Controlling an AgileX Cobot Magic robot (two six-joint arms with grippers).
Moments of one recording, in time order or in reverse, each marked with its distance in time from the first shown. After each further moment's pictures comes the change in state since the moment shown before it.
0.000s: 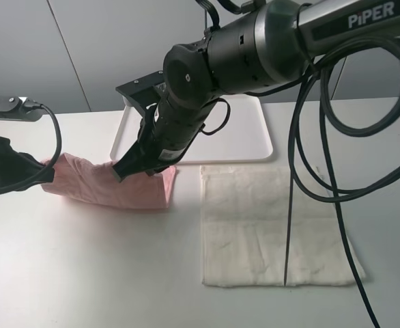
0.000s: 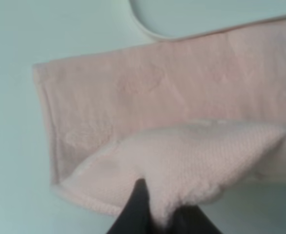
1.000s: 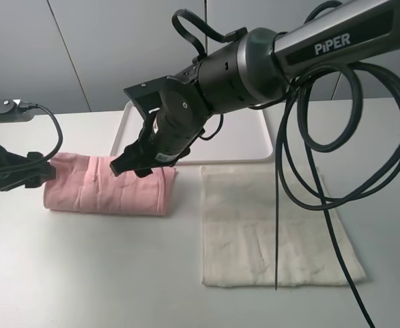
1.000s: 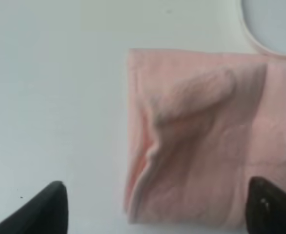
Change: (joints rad) left arm 0.000 0.087 0.000 -0.035 -0.216 -0.102; right arm 0.000 0.069 0.000 -0.146 -0.151 0.255
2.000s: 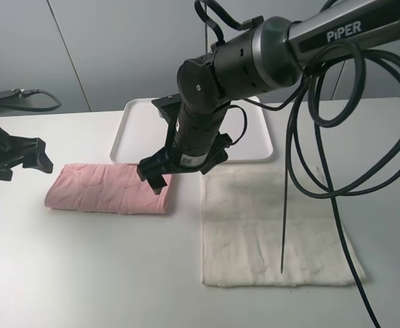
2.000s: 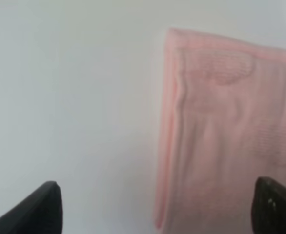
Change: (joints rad) left arm 0.159 0.257 -0.388 0.897 0.476 -0.873; right arm -0.066 -0.004 -0.014 0.095 0.279 -0.033
